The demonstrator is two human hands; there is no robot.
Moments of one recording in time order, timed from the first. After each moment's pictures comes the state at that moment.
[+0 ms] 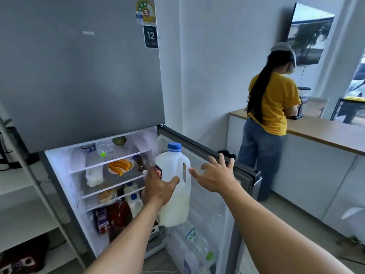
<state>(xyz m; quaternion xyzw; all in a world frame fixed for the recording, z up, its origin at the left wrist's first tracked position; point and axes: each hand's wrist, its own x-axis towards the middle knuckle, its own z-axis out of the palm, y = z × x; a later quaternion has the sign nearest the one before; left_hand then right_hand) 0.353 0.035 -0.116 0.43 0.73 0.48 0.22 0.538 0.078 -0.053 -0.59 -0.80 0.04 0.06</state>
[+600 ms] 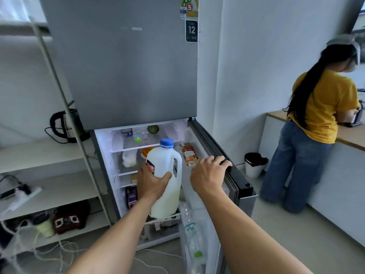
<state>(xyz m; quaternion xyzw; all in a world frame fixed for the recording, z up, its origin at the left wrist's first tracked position) 0.313 -0.041 -0.108 0.34 0.79 0.50 0.11 0.456 0.014 -0.048 -0.61 -0.79 -0.10 0.01</state>
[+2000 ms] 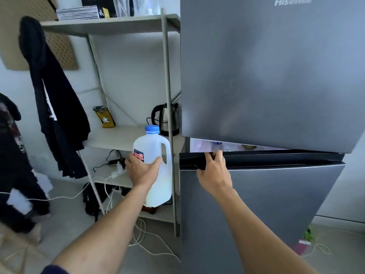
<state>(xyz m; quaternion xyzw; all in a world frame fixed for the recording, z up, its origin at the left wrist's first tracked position) -0.024 -0.104 -0.086 0.02 0.82 0.57 -0.08 0.102 0.050 -0.074 -0.28 -0.92 0.18 0.22</state>
